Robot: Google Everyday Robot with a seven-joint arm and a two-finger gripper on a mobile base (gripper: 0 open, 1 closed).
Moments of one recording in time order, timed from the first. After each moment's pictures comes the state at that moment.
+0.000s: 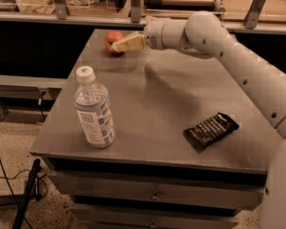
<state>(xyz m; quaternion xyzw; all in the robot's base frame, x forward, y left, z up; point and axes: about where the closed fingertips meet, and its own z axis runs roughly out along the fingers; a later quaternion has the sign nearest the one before) 0.784 0.022 0.910 -0.39 0.67 0.25 0.58</state>
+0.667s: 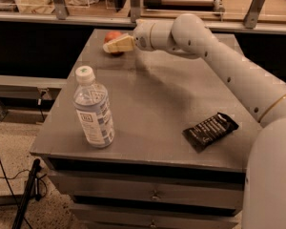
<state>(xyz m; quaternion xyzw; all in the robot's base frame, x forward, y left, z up) 0.799 0.055 0.894 -0.38 0.68 0.26 0.57</state>
